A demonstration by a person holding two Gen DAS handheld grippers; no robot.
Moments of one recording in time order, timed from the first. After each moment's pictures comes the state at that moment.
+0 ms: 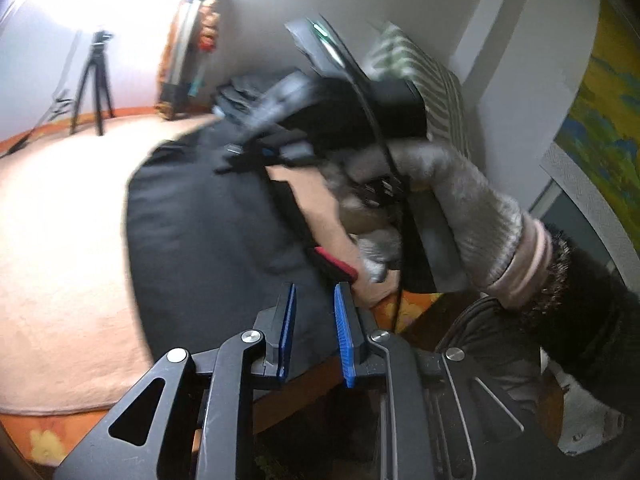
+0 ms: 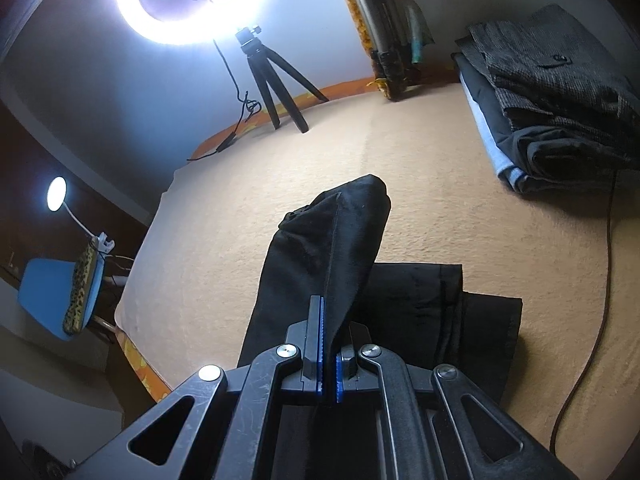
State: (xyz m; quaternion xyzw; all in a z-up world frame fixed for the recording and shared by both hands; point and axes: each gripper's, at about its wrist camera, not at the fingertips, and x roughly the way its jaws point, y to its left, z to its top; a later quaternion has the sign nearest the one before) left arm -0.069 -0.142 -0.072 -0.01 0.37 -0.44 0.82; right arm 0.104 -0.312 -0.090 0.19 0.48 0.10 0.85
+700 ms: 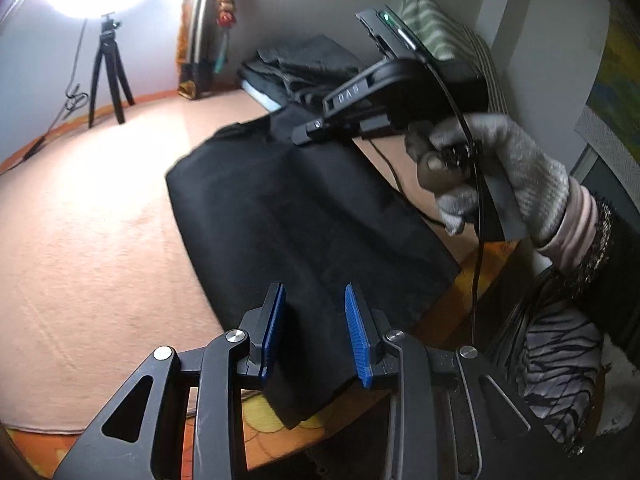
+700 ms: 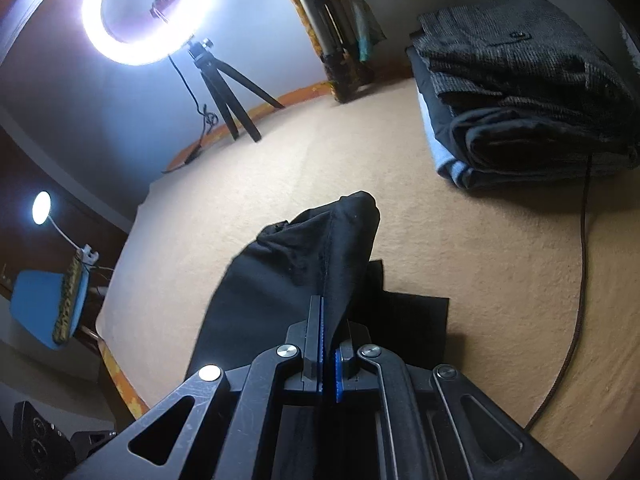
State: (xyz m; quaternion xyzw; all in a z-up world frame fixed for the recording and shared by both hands) left arm -0.050 -0.158 -0.114 0.06 0.40 -0.40 0.82; right arm 0.103 -0.362 -0.114 0.19 0.48 0.07 0.85
